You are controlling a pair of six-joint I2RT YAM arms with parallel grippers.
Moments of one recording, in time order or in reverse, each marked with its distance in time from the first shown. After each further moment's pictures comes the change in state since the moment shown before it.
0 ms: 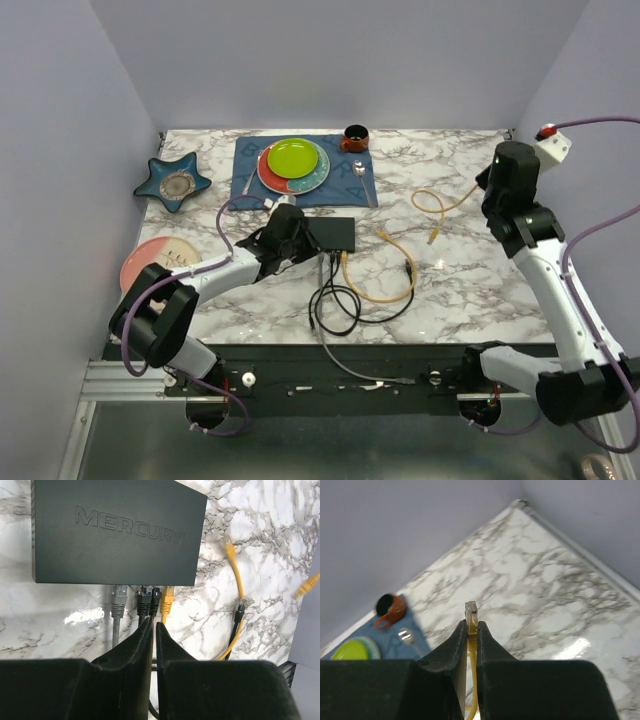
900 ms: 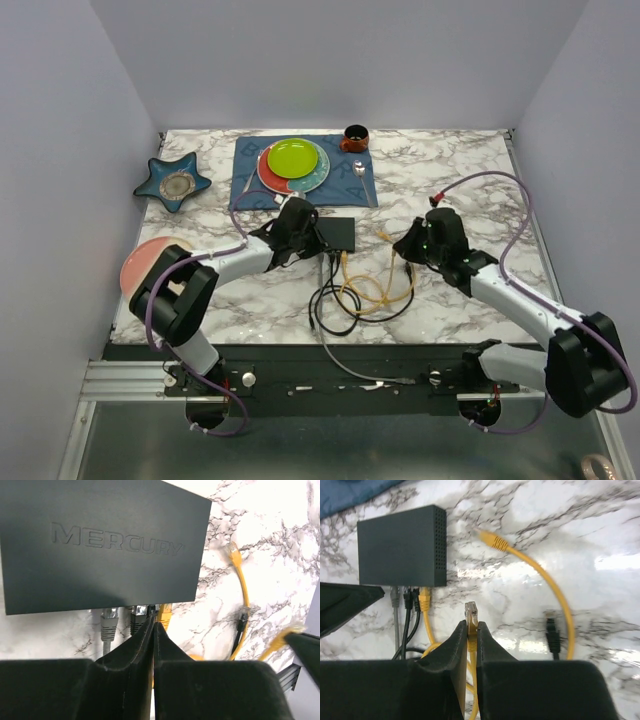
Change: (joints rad) left arm -0.001 0.141 0.105 -0.008 0.029 0.005; right arm 0.190 0.109 -0.556 0.303 -0.636 0.077
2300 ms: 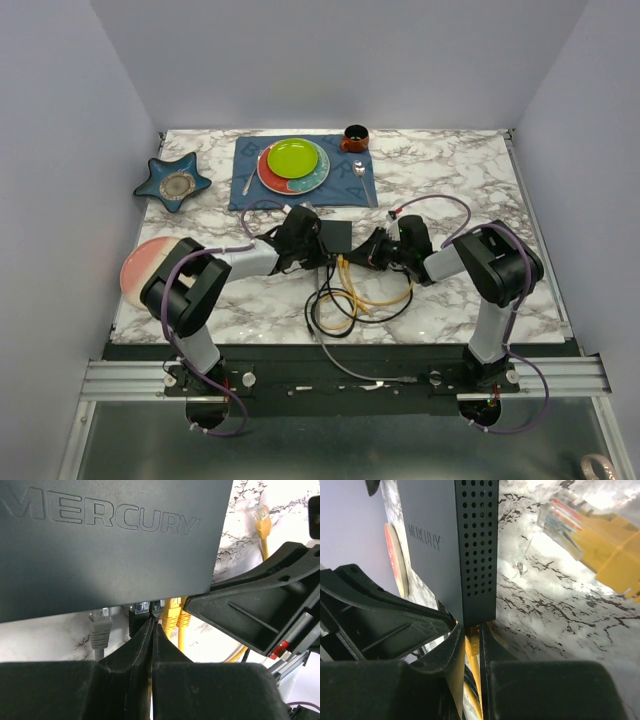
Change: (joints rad) left arm -0.012 0.062 -0.045 0.034 0.100 0.023; right arm 0.004 0.690 -0.018 0.821 -0.549 0.388
